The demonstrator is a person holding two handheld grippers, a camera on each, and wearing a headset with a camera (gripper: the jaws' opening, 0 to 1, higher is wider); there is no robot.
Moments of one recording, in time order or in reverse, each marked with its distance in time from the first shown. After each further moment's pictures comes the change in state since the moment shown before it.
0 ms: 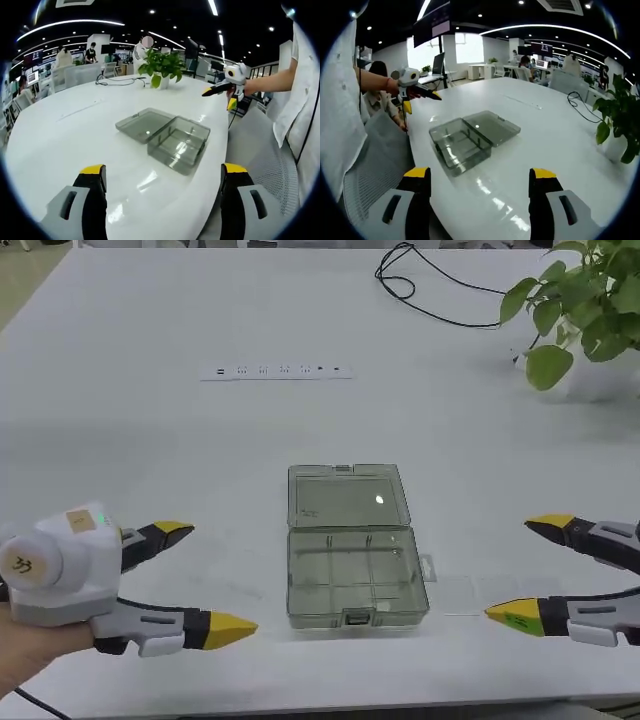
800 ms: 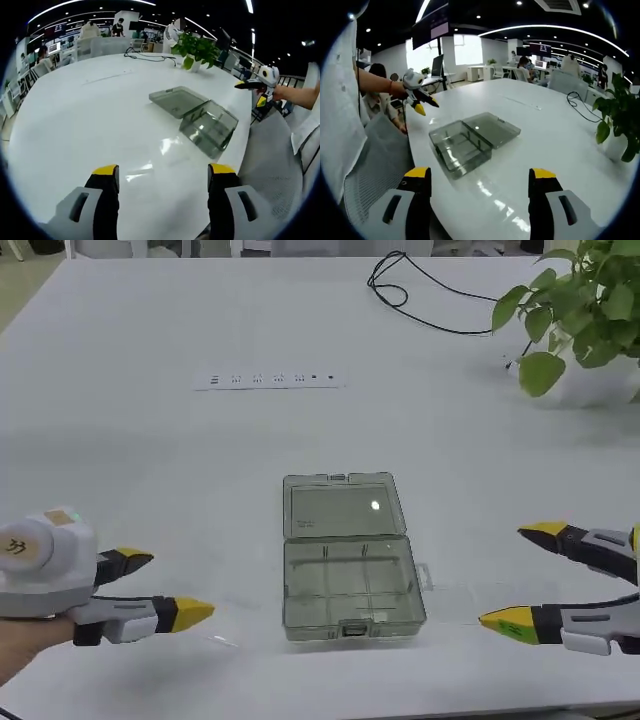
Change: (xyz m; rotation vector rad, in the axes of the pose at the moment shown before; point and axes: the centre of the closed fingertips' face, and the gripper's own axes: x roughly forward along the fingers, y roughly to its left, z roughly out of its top) left arm -0.011 0.047 -0.041 -0.203 0.185 0.154; right arm 0.001 0.001 0.003 0.012 -0.015 -0.003
